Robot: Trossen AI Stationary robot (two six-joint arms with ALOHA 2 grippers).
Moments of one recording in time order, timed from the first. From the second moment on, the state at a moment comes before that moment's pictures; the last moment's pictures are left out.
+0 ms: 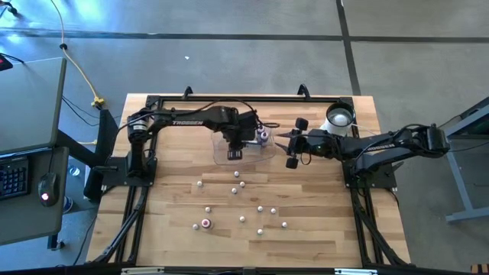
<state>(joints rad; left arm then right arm) 0.24 1.92 1.60 -0.91 -0.04 0.23 -0.13 1.18 0.44 0.41 0.24 -0.29</state>
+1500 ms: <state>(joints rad) 0.13 1.89 1.77 -0.81 0.00 0.21 -0.10 1.27 0.44 0.48 0.14 -0.32</state>
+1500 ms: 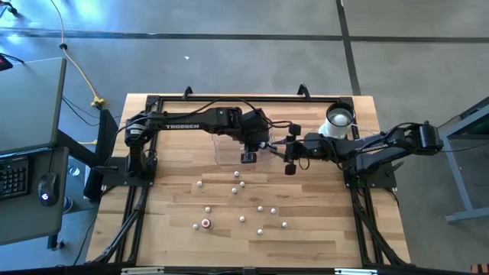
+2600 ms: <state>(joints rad) 0.13 1.90 1.77 -0.89 0.01 0.21 -0.07 1.19 0.44 0.48 0.23 -0.35</state>
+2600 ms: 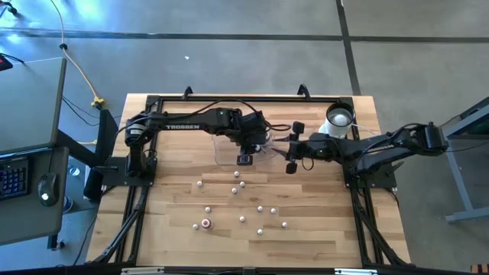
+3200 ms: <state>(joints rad) 0.17 2.03 1.77 -0.79 -0.03 0.27 -0.05 0.95 0.44 0.25 0.39 -0.32</state>
